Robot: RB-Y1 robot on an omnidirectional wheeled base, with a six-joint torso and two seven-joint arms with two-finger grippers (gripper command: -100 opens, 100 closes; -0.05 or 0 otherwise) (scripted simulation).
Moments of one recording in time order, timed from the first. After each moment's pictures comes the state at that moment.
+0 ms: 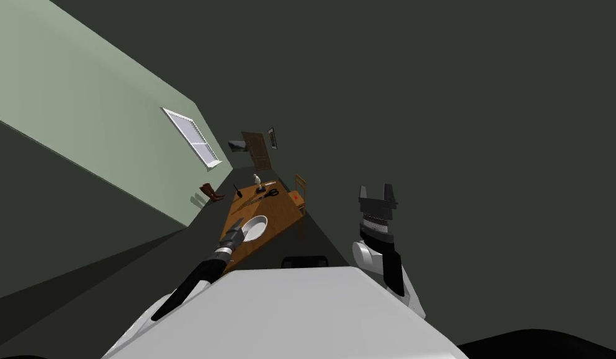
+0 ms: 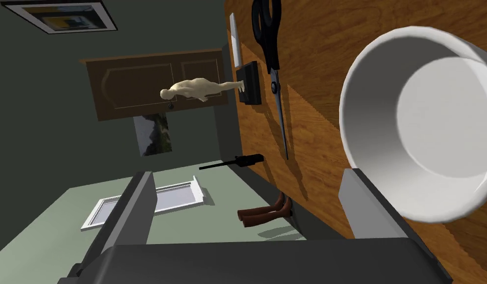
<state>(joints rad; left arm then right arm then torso) 0.76 0.28 0.13 -2.16 0.09 0.17 0.28 0.51 0.03 -0.07 -2.34 -0.08 -0.56 -0.17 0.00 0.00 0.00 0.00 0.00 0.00</state>
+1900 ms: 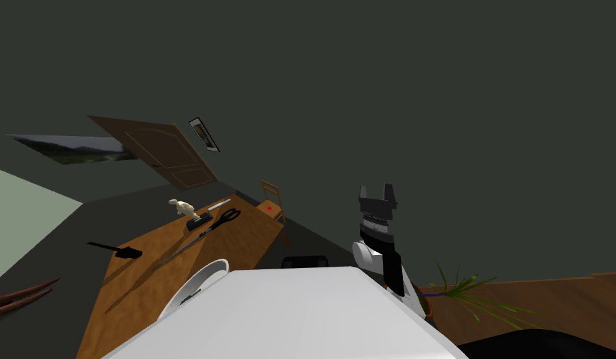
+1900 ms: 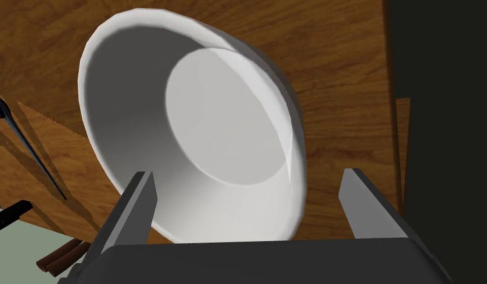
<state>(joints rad) 0.97 0.30 0.26 -1.96 0.32 0.64 0.49 0.51 0.03 -0.07 -2.34 -0.08 -0.56 -0.17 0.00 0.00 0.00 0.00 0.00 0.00</state>
